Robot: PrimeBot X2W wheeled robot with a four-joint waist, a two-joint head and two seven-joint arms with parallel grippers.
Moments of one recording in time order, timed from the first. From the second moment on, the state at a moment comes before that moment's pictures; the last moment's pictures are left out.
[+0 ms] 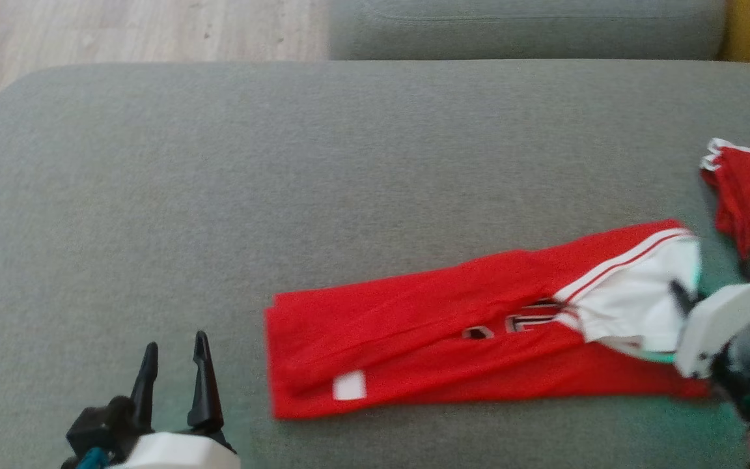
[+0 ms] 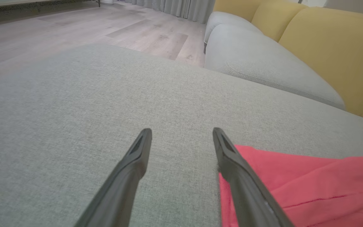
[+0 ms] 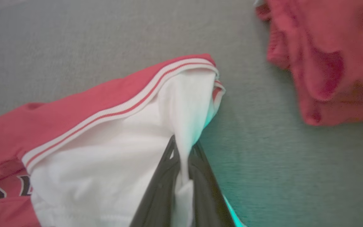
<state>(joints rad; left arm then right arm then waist) 0.04 0.36 -0.50 0.06 -0.75 0.35 -0.23 -0.16 -0.20 -0.11 0.29 0.28 0.13 0.58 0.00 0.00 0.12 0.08</state>
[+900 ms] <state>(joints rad) 0.05 0.36 -0.54 0.06 -0.74 0.35 -0.22 -0.05 -0.11 -0.04 -0.08 0.42 0.13 0.66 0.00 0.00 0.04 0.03</state>
